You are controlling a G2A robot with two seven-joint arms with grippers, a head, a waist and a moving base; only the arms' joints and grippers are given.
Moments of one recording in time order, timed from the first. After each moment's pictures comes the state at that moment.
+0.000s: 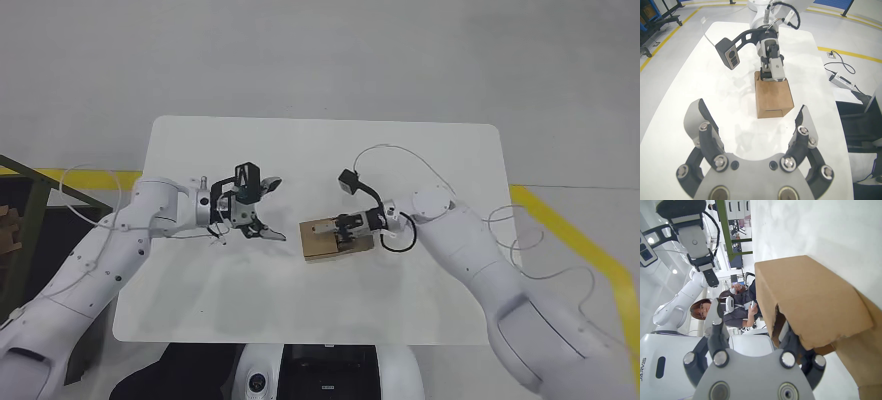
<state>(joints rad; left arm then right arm) 0.98 -0.75 -0.93 -1.48 1.11 -0.99 0.05 -0.64 -1.40 0.63 -0.66 0.50 -0.45 1.33</state>
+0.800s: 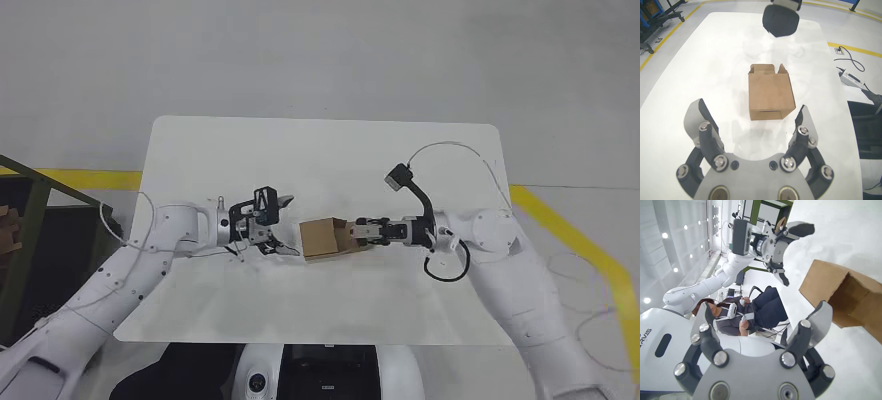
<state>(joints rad) 1.06 -0.80 -0.87 -1.49 1.27 -0.85 0.16 -1.11 -1.16 1.15 -1.52 0.32 -0.30 1.24</state>
